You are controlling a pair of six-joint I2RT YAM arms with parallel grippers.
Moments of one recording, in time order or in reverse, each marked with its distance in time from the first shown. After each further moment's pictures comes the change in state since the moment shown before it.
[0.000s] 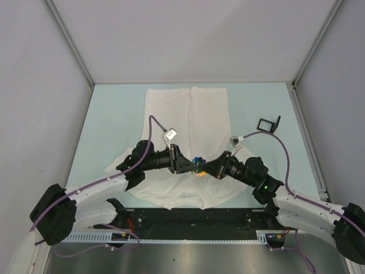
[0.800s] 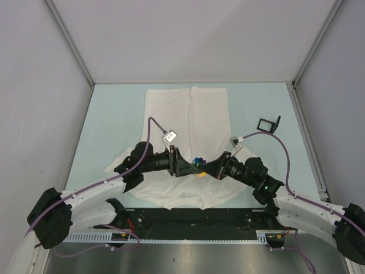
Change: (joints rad) left arm -0.016 -0.046 -0.006 -0.045 -0.007 0.029; right arm 0.000 -0.010 0.000 -0.024 0.012 0.000
